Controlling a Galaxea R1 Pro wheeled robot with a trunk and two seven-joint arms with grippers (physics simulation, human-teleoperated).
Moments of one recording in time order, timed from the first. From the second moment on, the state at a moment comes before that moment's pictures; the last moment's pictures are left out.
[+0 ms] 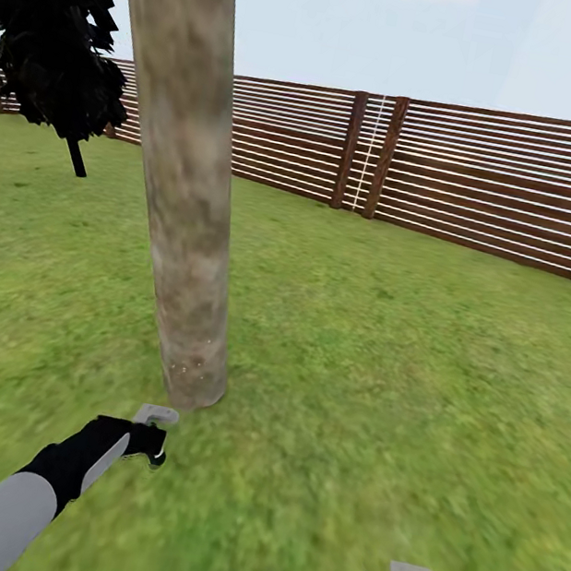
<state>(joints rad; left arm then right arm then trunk) -0.70 0.11 -0.22 -0.57 0.20 0.49 -0.07 -0.48 -0.02 -0.54 -0.21 0.54 -0.13 -0.13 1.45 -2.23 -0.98</state>
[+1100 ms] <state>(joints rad) -0.94 0.20 -0.22 -0.62 0.20 0.83 -0.18 -0.48 -0.02 -0.54 -0.18 0.54 -0.13 -0.13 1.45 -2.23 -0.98</state>
